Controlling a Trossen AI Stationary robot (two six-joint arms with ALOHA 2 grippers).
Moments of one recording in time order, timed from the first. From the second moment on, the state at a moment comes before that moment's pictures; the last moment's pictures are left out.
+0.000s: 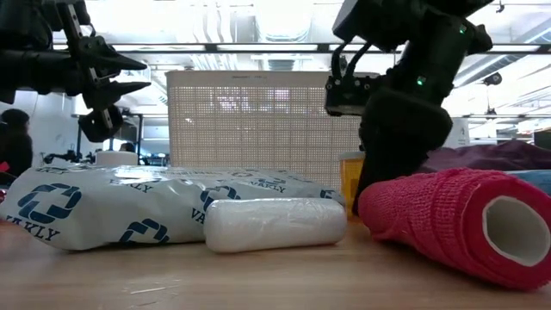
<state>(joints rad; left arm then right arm) 0.16 0.33 0.06 0.19 0.18 -0.87 0.29 1.82 0.99 -0.31 0.23 0.55</state>
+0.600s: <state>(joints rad) 0.16 0.33 0.06 0.19 0.17 -0.87 0.29 1.81 0.99 -0.31 0.25 0.59</state>
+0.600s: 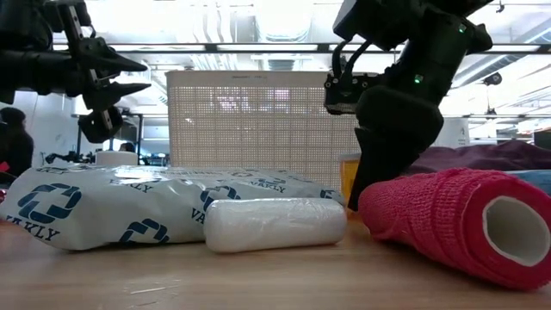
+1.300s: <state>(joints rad) 0.16 0.34 0.07 0.20 0.13 -0.87 0.17 1.48 1.41 -0.79 0.67 0.31</state>
